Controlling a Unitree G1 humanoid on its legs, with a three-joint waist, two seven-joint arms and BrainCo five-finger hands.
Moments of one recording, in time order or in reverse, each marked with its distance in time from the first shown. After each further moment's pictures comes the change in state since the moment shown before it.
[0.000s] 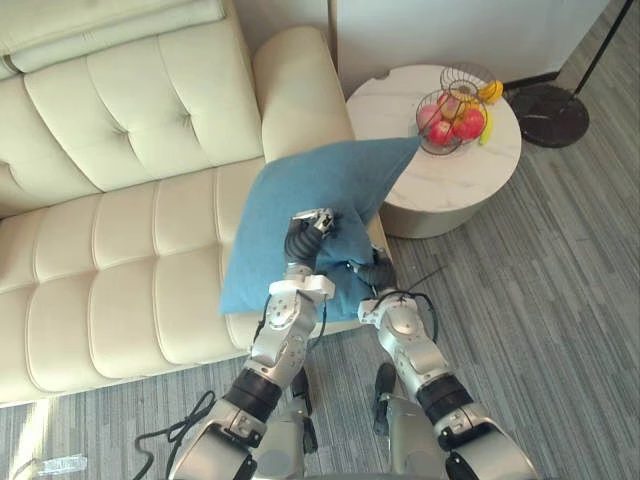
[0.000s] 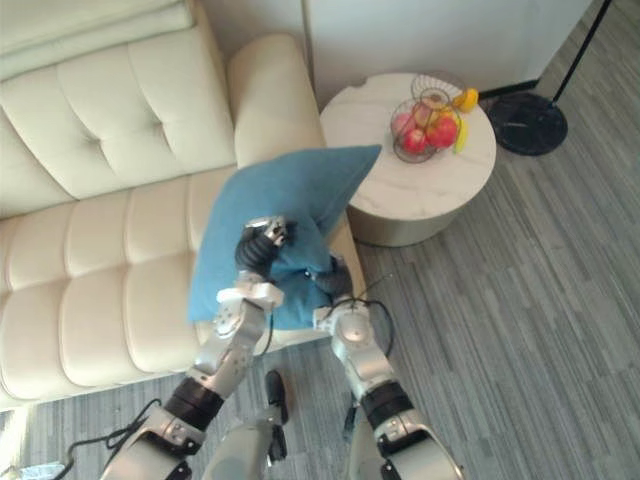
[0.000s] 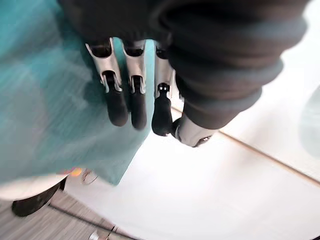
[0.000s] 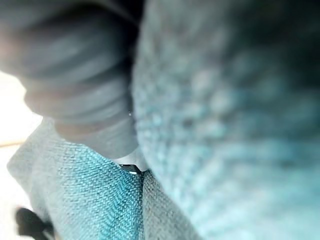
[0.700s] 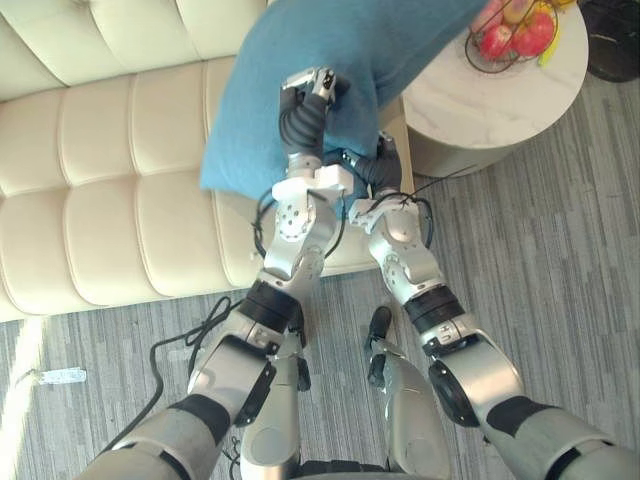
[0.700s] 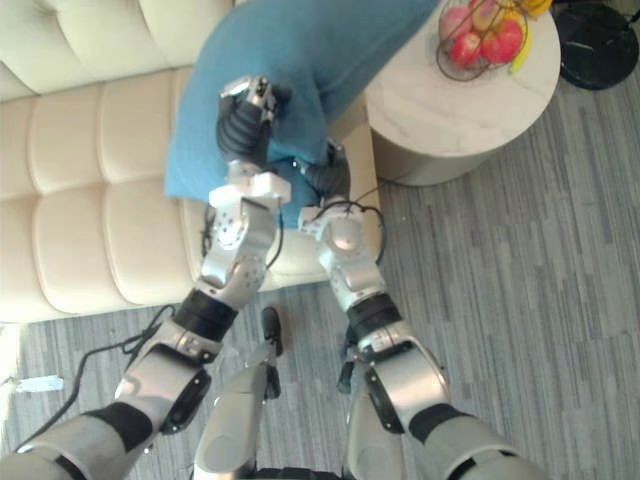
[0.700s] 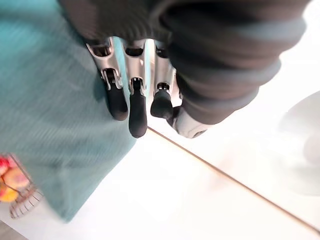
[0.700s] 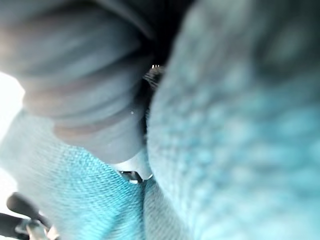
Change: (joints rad) left arm -0.457 -0.026 0.003 0.078 -0.050 -0.097 0.113; right arm -0.546 0.022 0.044 0.167 0.172 -0.034 -0.091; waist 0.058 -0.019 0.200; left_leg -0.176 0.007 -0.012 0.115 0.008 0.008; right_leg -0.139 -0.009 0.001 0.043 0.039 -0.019
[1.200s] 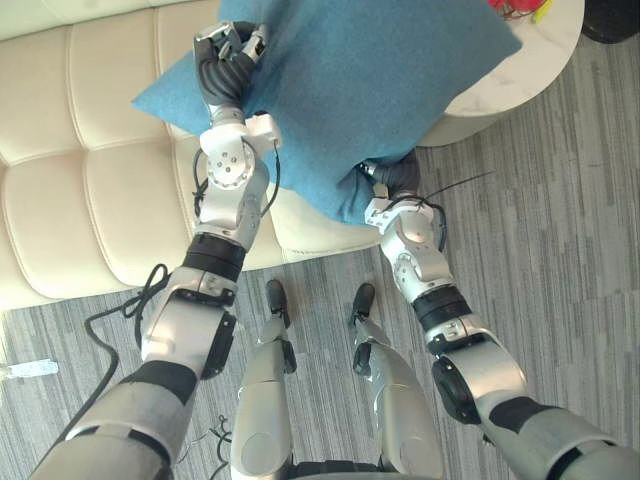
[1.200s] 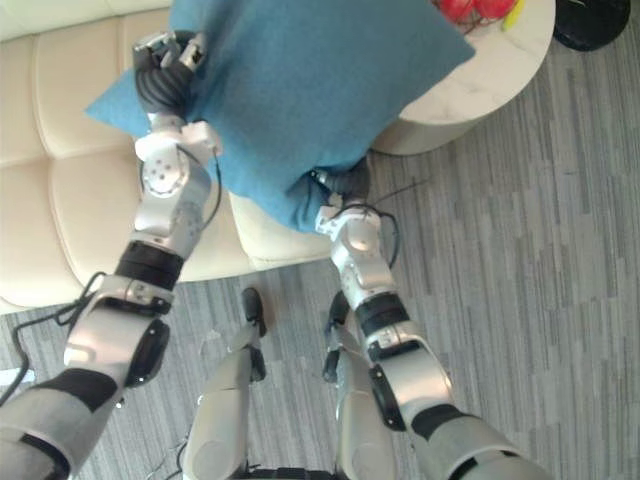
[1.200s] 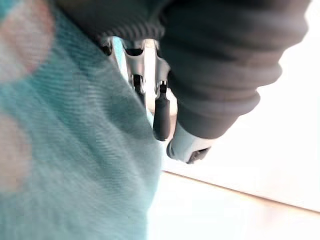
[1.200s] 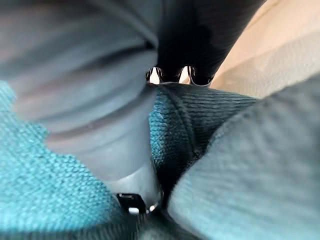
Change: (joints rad) left arm -0.253 0.187 0.160 0.233 0.131 0.034 0.053; right arm -0.070 -0.026 -0.119 0.100 -0.006 0.000 -0.004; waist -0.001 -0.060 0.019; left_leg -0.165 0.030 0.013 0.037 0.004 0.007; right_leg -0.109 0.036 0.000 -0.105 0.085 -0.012
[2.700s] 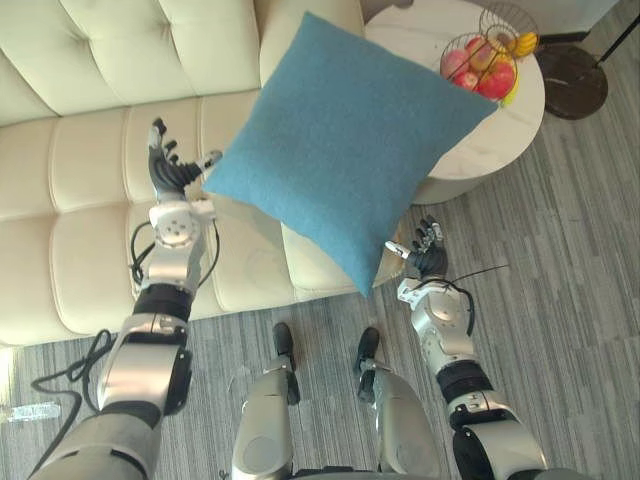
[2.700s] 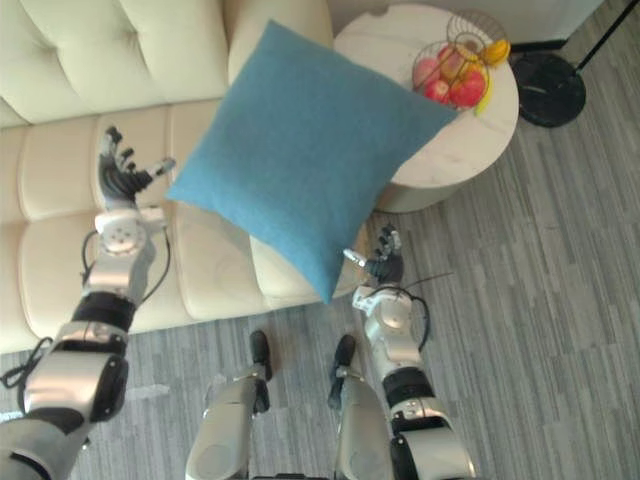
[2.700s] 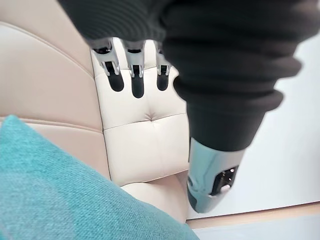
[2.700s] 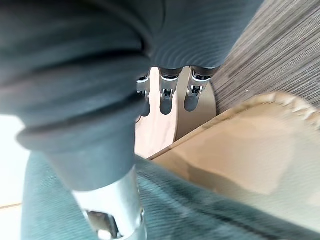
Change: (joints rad) left arm 0.189 0.227 0.120 0.250 0.289 0.121 -0.069; right arm 0.439 -0.023 -0.098 -0.090 -0.081 -0.050 0.036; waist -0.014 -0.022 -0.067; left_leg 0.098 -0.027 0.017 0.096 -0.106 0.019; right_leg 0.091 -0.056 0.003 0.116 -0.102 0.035
